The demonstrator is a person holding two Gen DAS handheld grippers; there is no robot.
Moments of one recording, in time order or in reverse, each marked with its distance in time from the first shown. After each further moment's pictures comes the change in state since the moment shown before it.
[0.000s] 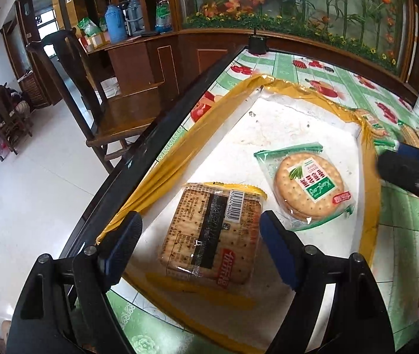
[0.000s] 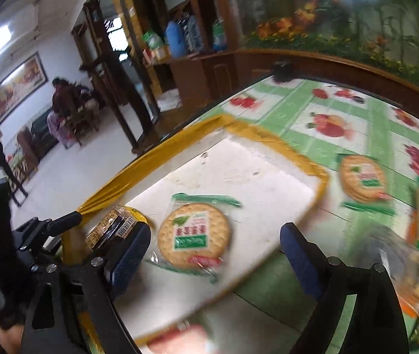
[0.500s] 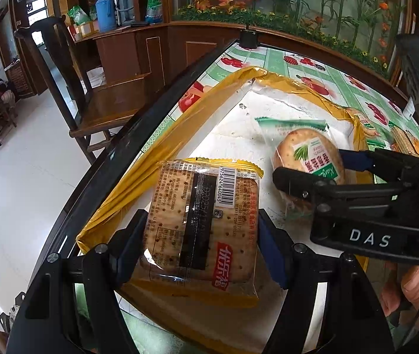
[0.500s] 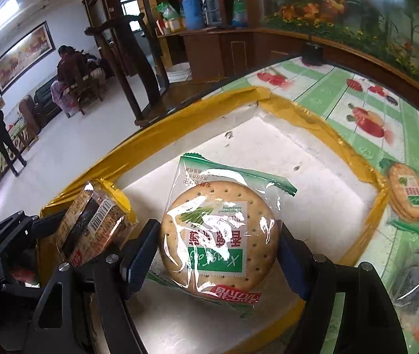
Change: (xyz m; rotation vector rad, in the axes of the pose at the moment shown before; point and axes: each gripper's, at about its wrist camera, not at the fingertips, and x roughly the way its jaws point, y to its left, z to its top) left arm 0.013 0.004 -0.001 -0.014 0.042 -0.091; right arm 0.078 0.036 0.009 -0.115 0.148 0.013
